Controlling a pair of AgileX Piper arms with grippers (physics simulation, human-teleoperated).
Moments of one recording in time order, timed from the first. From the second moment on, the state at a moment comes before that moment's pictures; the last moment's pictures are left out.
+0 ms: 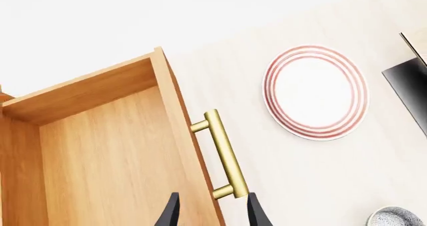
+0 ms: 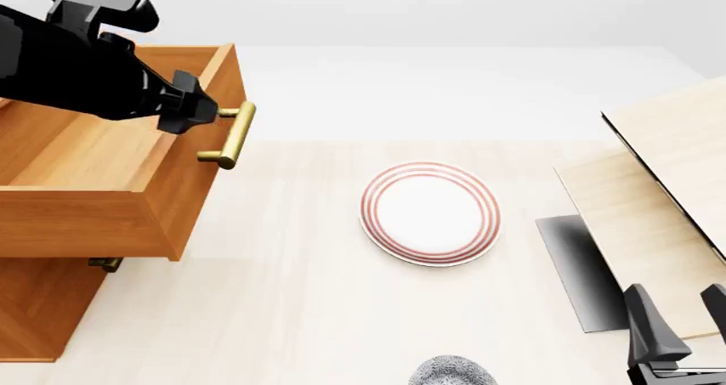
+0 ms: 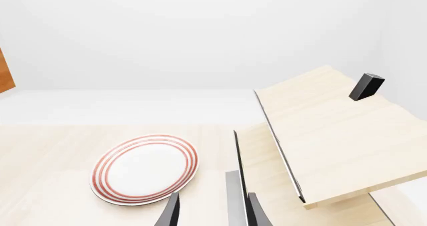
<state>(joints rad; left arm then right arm) -0.30 1.27 -1.44 0.97 0.07 0.00 0.01 -0.01 0.00 0.00</state>
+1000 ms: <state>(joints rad) -0.52 1.13 -1.46 0.99 0.18 0.00 0.01 -0.01 0.00 0.00</state>
